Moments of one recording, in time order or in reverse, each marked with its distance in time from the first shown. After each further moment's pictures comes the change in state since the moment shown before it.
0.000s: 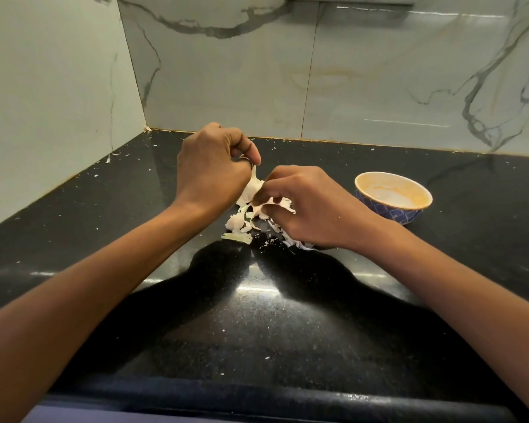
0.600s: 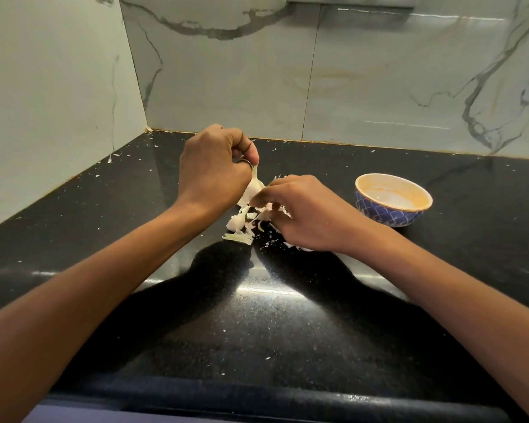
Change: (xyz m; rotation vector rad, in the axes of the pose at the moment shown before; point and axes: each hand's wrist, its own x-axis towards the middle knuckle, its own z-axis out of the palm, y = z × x) left_hand 0.002 -0.004 0.002 0.001 0.003 -0.001; right_hand 0.003 -0.002 0.008 -0.084 -0.098 0.070
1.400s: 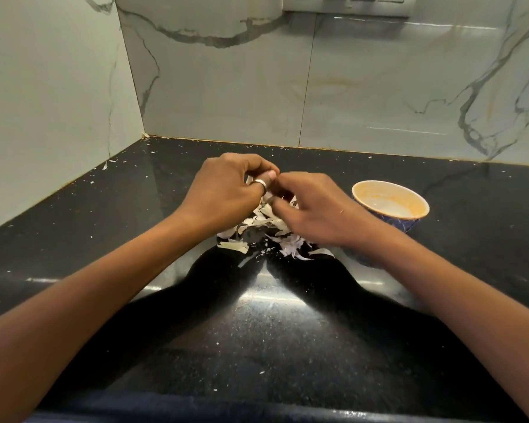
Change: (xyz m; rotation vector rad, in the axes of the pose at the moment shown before) left_hand -0.005 0.000 0.008 -0.116 -0.267 0.073; right_hand 0.000 0.010 -0.011 0.091 0.119 0.112
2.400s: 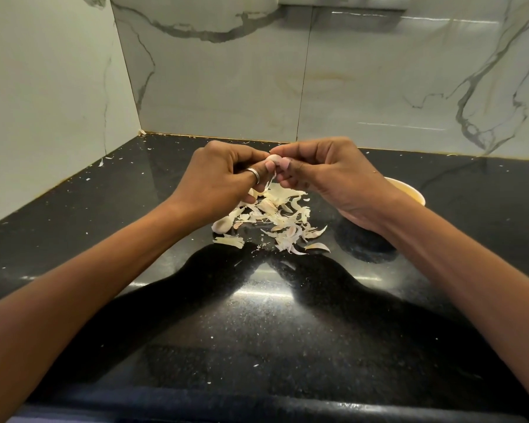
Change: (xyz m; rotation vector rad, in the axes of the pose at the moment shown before) left_hand 0.002 -0.002 -0.004 -0.258 -0.059 0.014; right_hand 0.004 0.008 -0.029 0.879 0.046 0.241
